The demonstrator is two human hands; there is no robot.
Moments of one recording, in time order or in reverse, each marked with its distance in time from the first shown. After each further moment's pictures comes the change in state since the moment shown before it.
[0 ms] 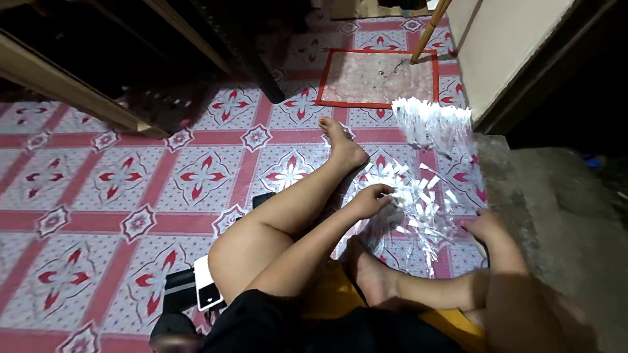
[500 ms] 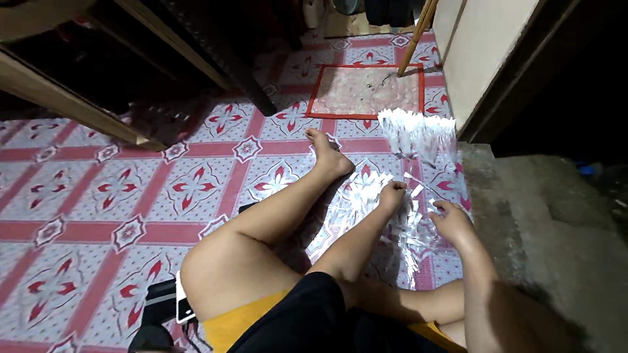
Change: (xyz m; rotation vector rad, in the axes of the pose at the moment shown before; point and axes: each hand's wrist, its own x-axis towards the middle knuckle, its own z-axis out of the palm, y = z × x) left_hand 0.153 -0.008 0.125 -0.209 0.301 -0.163; right_hand 0.024 -0.096 -0.049 0.392 -0.328 0.060
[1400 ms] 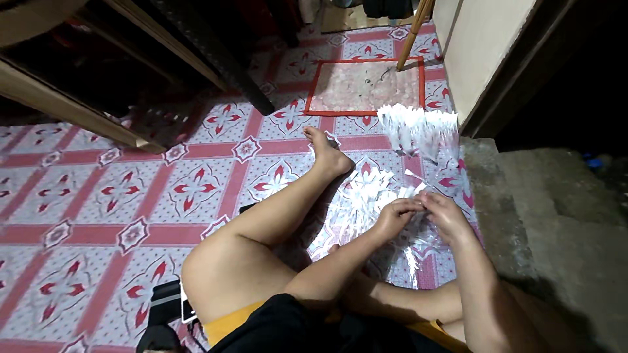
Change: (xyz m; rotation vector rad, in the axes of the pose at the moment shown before) left_hand -0.092 -0.005 -0.011 -0.140 -0.197 0.661; right_hand -0.016 -0.052 0.008 0.833 -0.177 -0.030
